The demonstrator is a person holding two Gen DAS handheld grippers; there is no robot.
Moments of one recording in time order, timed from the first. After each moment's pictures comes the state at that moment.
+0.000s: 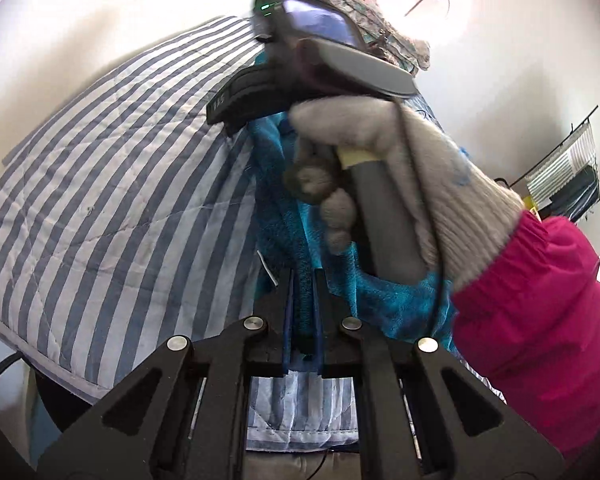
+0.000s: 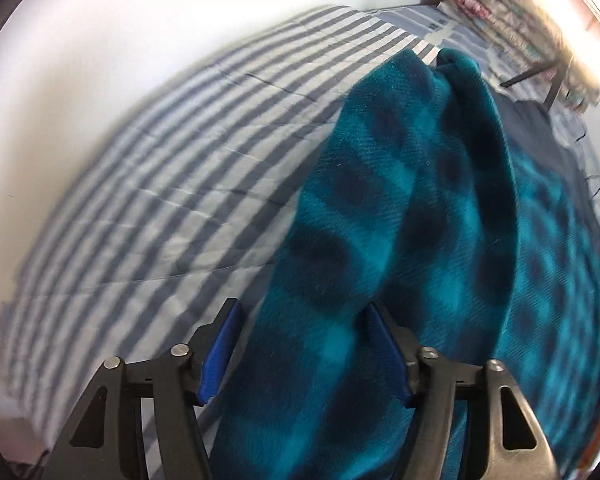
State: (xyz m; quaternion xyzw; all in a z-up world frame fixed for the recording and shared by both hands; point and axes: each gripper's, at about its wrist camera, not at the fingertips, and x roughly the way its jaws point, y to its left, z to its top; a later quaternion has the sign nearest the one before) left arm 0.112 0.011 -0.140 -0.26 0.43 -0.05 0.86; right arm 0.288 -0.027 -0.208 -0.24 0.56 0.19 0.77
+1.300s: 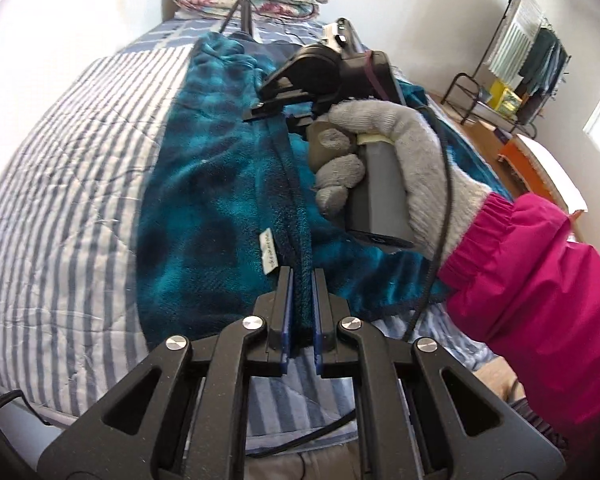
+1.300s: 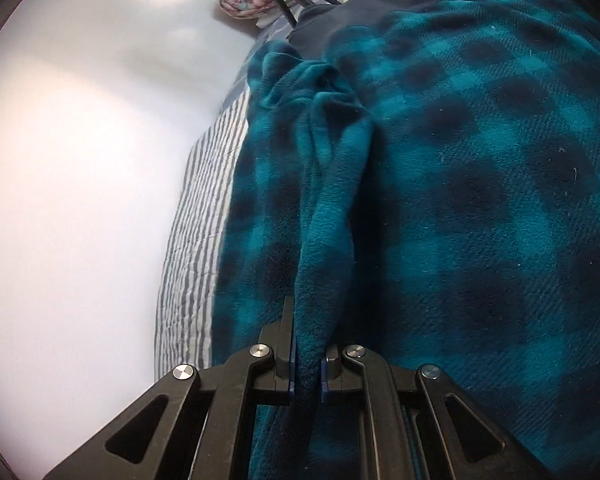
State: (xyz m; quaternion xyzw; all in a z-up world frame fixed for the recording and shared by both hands) left arm 0.152 -0.203 -0.127 -0.07 0.46 -0.15 0.87; right arm 0.347 -0.325 -0.222 0.27 0.54 0.20 0.77
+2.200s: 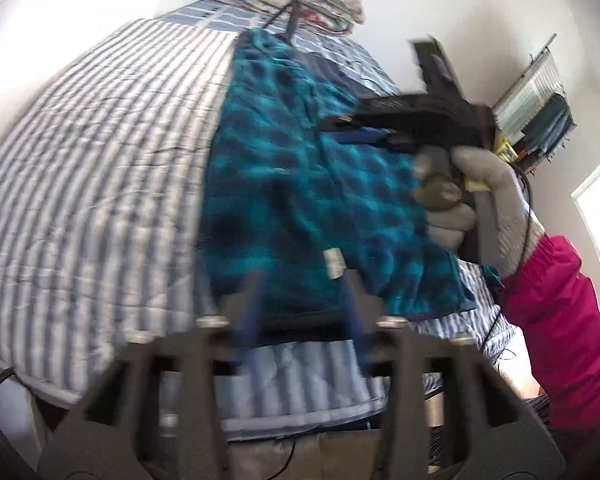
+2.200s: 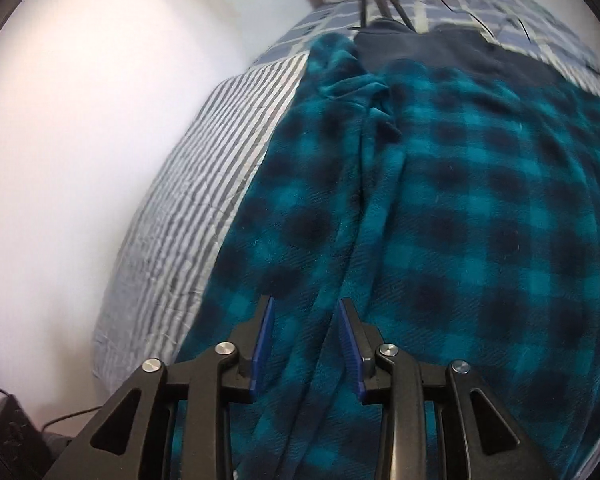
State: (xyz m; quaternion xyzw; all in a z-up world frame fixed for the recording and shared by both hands) left arm 0.147 -0.129 -0.121 -0.18 0.45 -0.14 0.86; right arm 0.306 -0.311 -0.160 0.05 0.56 0.24 0.79
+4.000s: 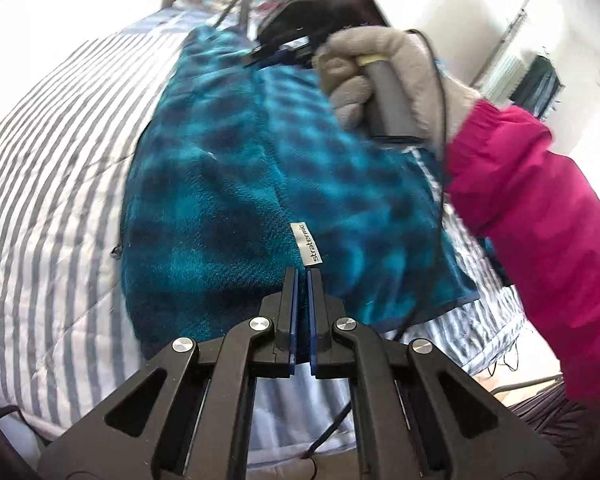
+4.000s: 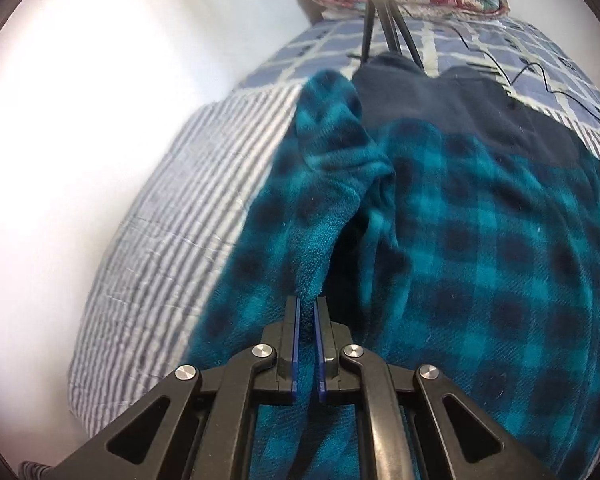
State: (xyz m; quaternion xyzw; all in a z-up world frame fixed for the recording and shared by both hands) left arm 0.158 -0.205 -0.143 -0.11 0.45 -0.17 0.87; right arm 0.399 -0.292 -0.151 0.03 0.54 0.22 0.81
